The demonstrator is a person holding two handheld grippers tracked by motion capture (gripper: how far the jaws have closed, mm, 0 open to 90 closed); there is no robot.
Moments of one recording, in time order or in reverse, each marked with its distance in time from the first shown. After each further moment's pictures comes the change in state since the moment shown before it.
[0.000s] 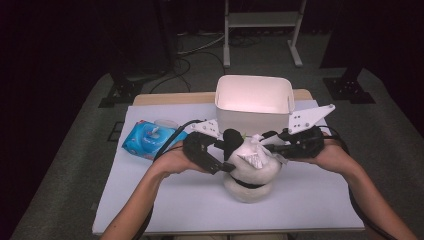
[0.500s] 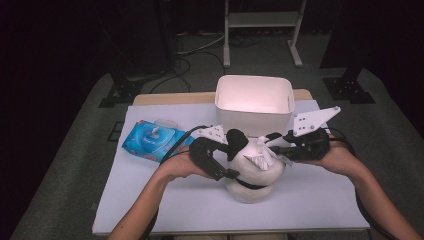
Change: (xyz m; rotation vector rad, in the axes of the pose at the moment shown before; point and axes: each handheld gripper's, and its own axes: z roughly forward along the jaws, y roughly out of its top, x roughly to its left) left arm 0.001 -0.008 0.026 0.006 -0.045 0.004; right arm 0.002 -0.007 -0.007 0.020 -0.011 -0.002
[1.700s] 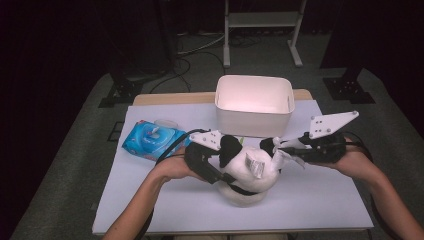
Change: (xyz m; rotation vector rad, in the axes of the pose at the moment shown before) left arm -0.011 -0.004 -0.016 -0.016 -0.076 0.107; right arm -0.003 -0.025 -0.024 0.030 -0.076 0.028
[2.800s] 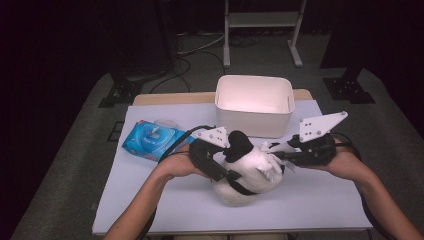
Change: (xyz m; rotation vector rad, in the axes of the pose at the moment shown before) left arm -0.004 0.022 0.003 0.036 0.039 0.019; right arm 0.014 0.020 0.013 -0.031 0.090 -0.039
